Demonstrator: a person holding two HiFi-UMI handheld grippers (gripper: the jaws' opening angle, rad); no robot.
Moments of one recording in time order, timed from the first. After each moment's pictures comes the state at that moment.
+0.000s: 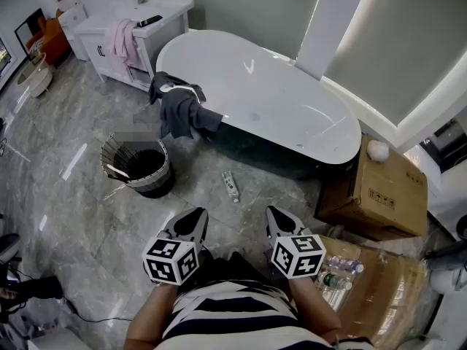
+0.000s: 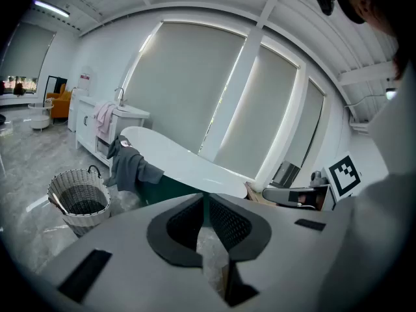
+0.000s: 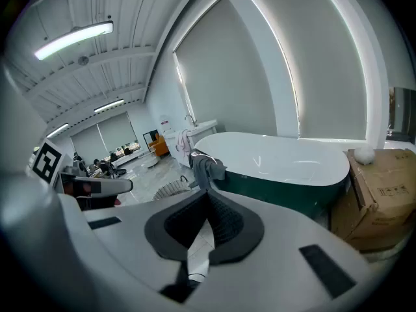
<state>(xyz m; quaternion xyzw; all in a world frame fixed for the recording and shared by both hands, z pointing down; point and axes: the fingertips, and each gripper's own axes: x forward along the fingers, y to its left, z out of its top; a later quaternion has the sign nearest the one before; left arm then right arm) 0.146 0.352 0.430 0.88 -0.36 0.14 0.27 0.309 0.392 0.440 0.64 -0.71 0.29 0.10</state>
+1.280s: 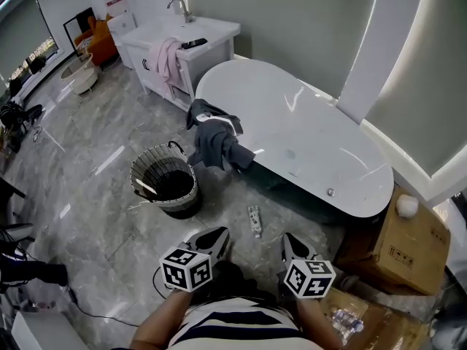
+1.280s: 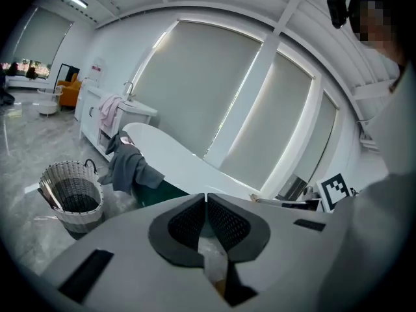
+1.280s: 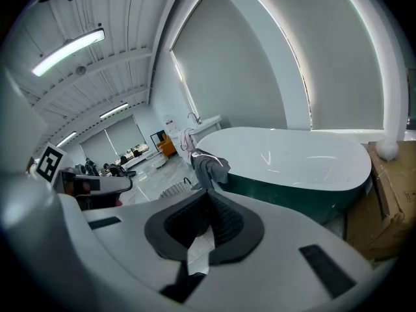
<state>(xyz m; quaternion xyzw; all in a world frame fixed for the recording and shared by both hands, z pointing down) 0.177 0.298 0.440 0.86 -0.38 0.11 0.32 0.340 0.328 0.468 0.60 -0.73 0.33 0.09</state>
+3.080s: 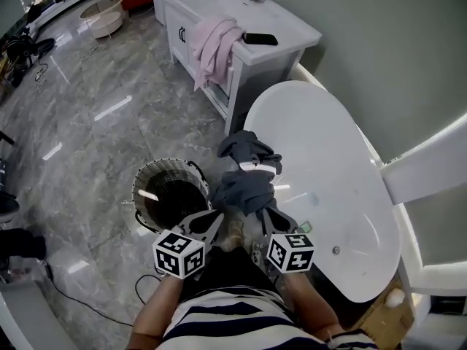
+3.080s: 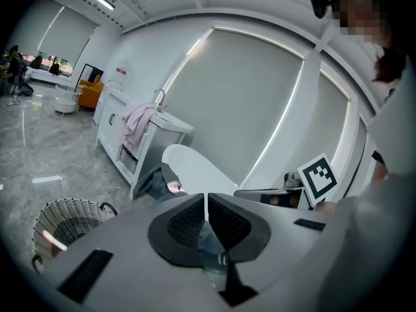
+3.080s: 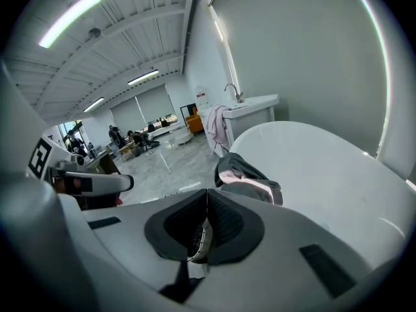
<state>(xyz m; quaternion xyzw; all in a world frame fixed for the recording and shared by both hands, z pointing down) 0.024 -0.043 0.481 0.83 -0.45 0.05 0.34 0.145 -0.077 0.506 0.46 -0.81 0.28 0.21</state>
